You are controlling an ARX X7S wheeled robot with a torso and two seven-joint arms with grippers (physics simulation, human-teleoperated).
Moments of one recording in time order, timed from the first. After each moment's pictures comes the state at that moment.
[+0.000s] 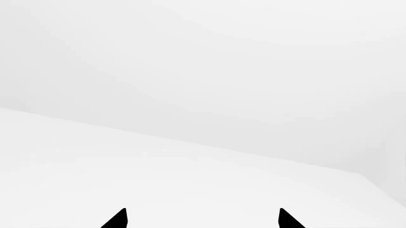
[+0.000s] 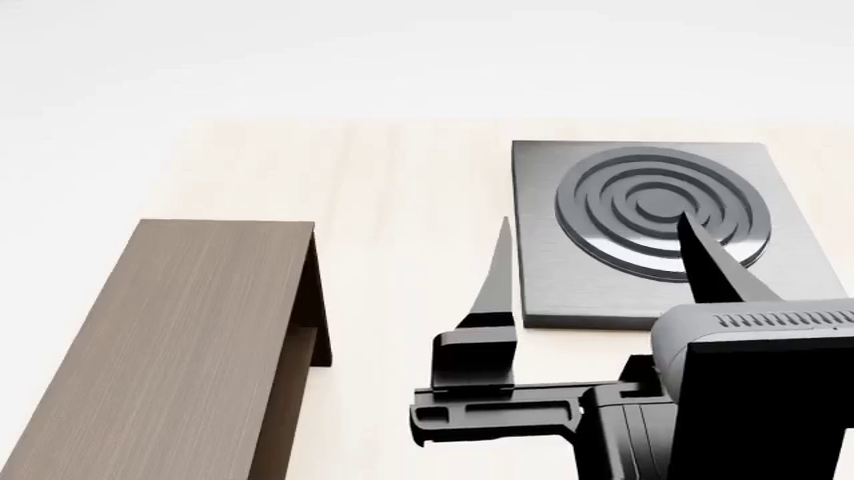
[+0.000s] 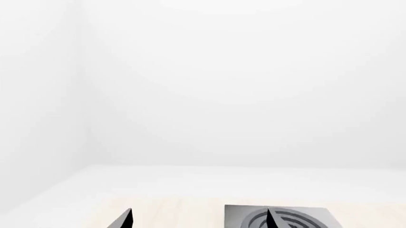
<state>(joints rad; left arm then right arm) 0.53 -0.15 -0.26 0.34 -0.47 0.46 -1.03 0.58 0.47 0.07 -0.99 1.28 1.10 0.90</state>
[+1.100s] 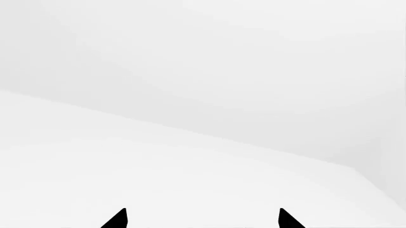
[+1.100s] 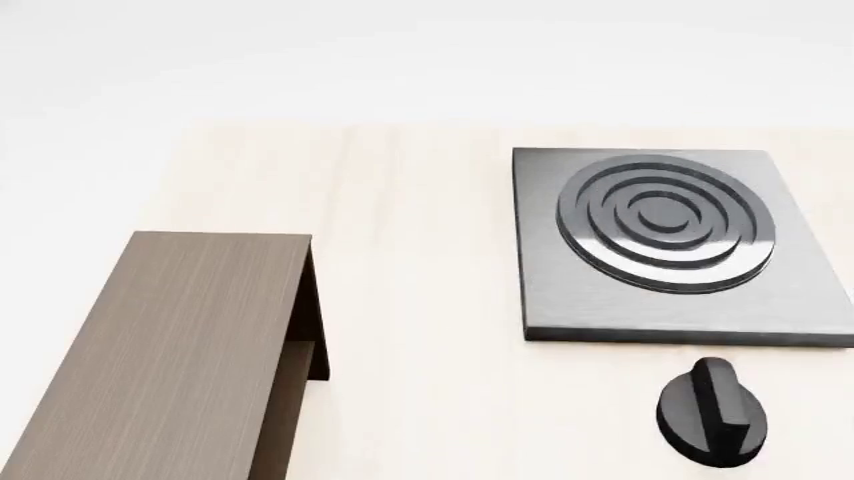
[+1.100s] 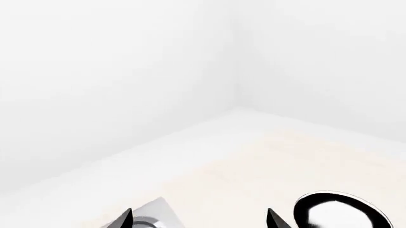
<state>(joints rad) 0.52 -0.17 -0.24 0.28 -0.54 0.51 -0.99 0.94 0.81 0.20 -0.45 1.62 1.14 1.39</state>
